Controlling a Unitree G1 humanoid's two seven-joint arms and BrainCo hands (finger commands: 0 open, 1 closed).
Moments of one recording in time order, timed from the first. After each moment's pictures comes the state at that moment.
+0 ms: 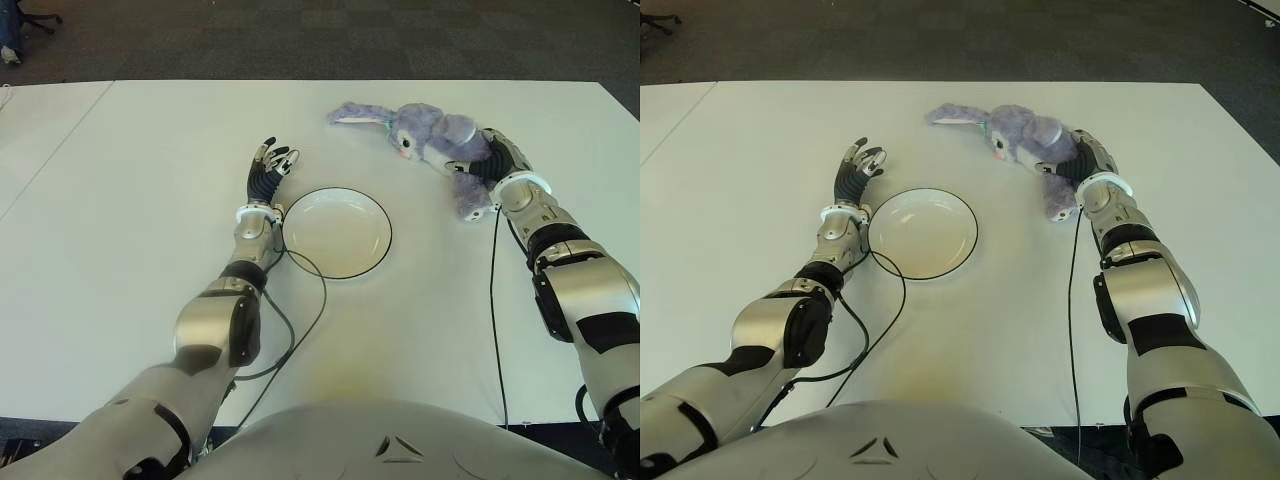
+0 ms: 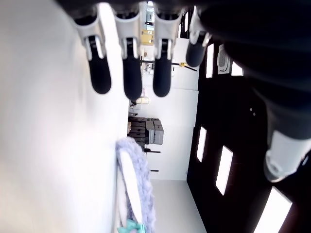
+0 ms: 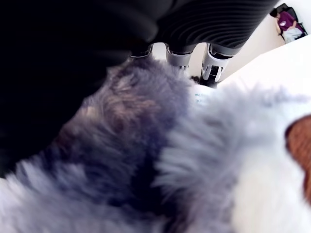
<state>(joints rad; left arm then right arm) -0.66 0.00 0.27 1.26 -0.01 -0.50 0.02 -0.87 -0.51 0.30 1.35 -0.47 -0.29 -0.18</state>
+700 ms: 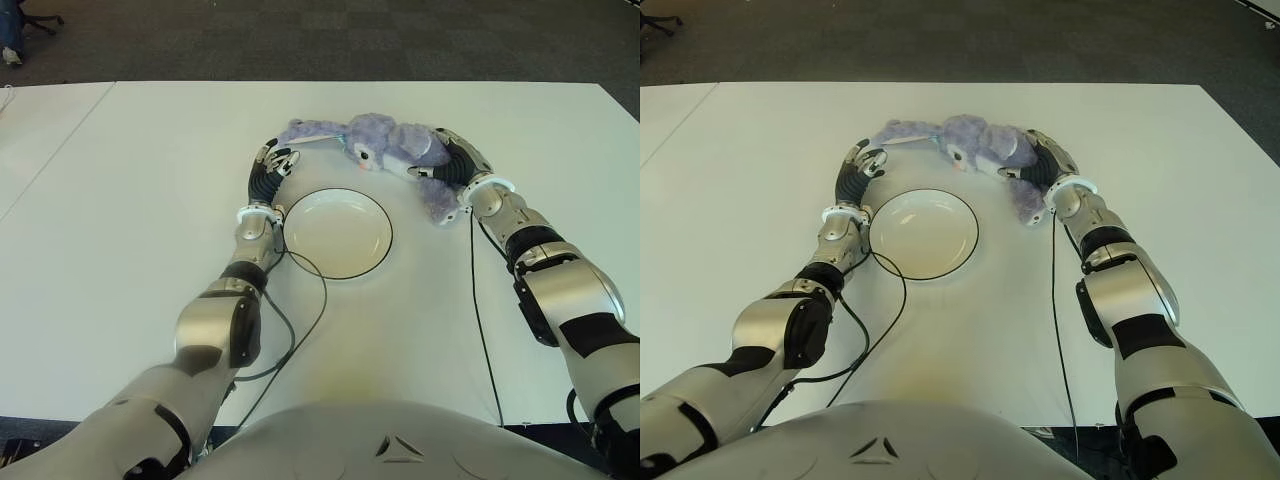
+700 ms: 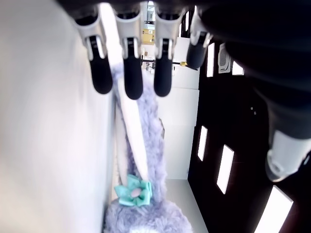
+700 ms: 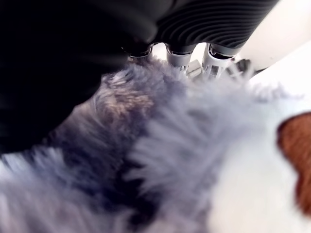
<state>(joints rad) -0.66 -0.01 0.26 1.26 -0.01 -0.50 0.02 -0.86 -0.45 0.37 1.32 -0.49 -0.45 -0.17</state>
